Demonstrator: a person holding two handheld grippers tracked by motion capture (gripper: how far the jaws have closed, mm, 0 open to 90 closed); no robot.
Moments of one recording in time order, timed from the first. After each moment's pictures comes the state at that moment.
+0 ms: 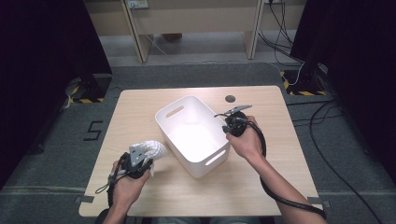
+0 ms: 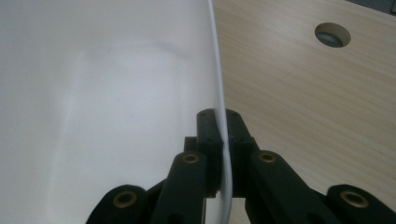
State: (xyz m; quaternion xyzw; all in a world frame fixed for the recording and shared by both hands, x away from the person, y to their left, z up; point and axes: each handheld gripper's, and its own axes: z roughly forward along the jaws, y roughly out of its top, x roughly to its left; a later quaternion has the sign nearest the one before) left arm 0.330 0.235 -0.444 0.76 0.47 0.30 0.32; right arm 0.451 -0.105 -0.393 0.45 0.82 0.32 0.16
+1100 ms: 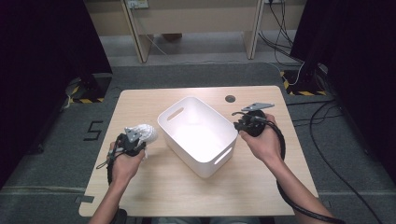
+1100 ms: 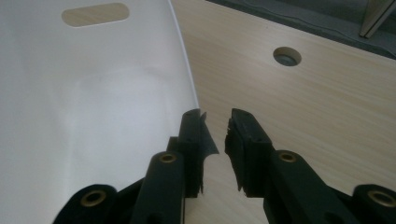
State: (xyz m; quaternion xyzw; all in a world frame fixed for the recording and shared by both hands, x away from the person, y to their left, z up) left arm 0.397 0.260 -0.440 0.74 0.52 0.31 0.29; right arm 0.424 -0.148 -0.359 0.46 0.79 0.35 0.20
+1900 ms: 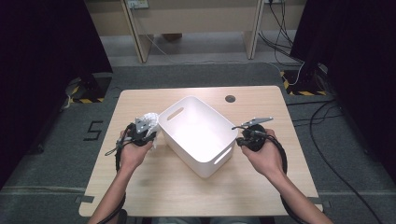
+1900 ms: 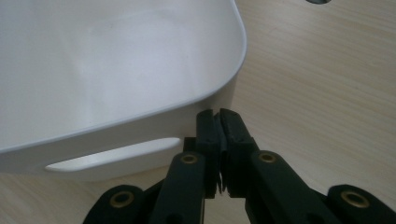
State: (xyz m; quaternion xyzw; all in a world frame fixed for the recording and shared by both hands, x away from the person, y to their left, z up) left arm 0.430 0.242 -0.444 0.78 0.43 0.30 0.33; right arm 0.398 -0.146 -0.386 0.47 0.81 0.31 0.15
